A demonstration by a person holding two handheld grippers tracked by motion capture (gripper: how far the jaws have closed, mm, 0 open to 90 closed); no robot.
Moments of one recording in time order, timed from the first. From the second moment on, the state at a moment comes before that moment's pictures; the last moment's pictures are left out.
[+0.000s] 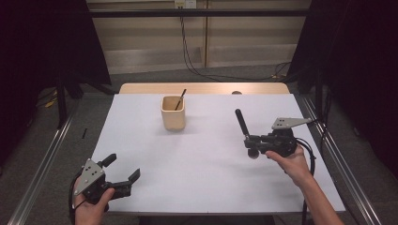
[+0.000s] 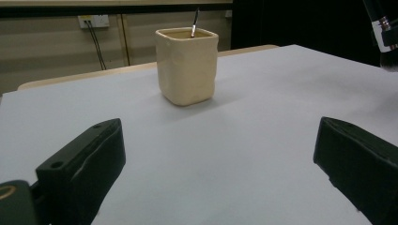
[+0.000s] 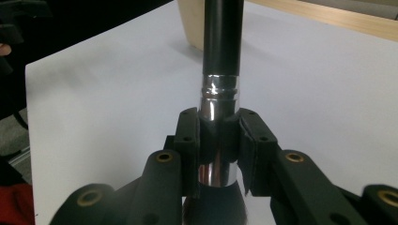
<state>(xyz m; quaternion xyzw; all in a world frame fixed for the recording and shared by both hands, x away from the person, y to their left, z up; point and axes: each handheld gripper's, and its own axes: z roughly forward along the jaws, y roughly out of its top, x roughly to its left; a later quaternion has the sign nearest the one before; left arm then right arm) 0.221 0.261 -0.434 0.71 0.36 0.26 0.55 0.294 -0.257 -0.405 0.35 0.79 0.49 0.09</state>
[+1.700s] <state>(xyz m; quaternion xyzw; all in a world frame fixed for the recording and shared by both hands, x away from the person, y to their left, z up) 0.251 0.159 -0.397 0.80 0.22 0.16 0.54 0.281 -0.169 -0.398 0.21 0.88 0.43 0.01</state>
